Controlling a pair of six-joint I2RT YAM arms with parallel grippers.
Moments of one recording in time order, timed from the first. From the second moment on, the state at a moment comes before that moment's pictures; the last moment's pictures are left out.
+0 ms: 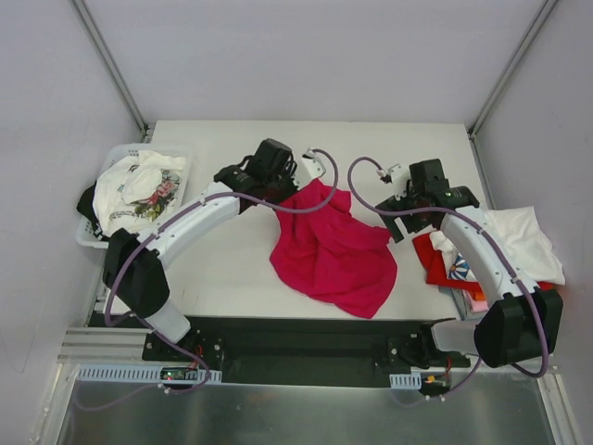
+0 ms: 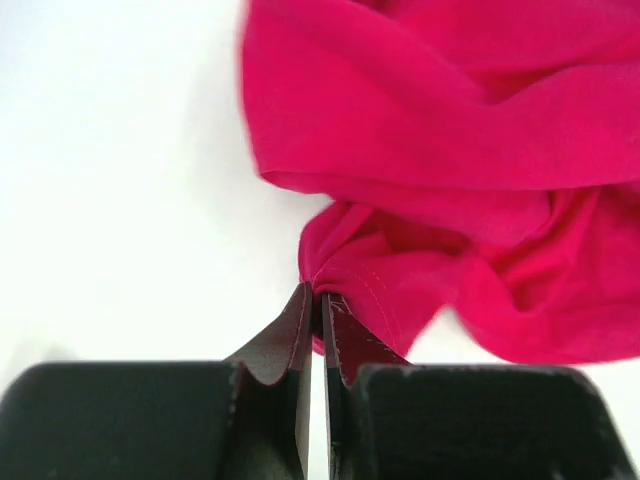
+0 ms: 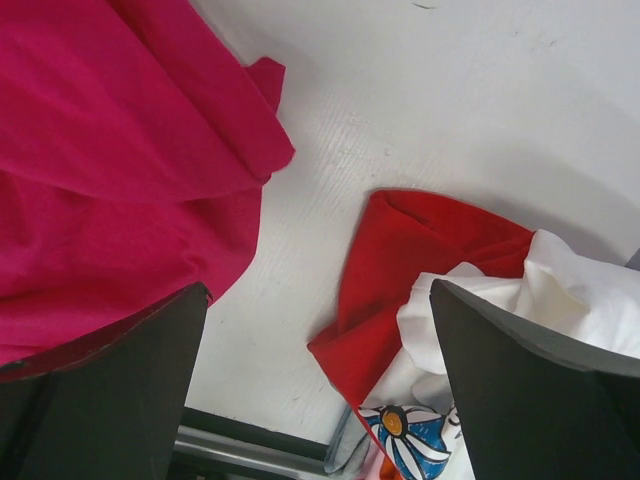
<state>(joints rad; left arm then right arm) -0.66 1.64 1.39 -0.62 0.05 0.48 0.25 1.29 1.13 -0.89 0.02 -0.35</state>
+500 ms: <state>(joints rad) -0.66 1.51 1.45 -0.61 -0.24 0.58 0.27 1.33 1.08 -0.83 0.04 -0.33</state>
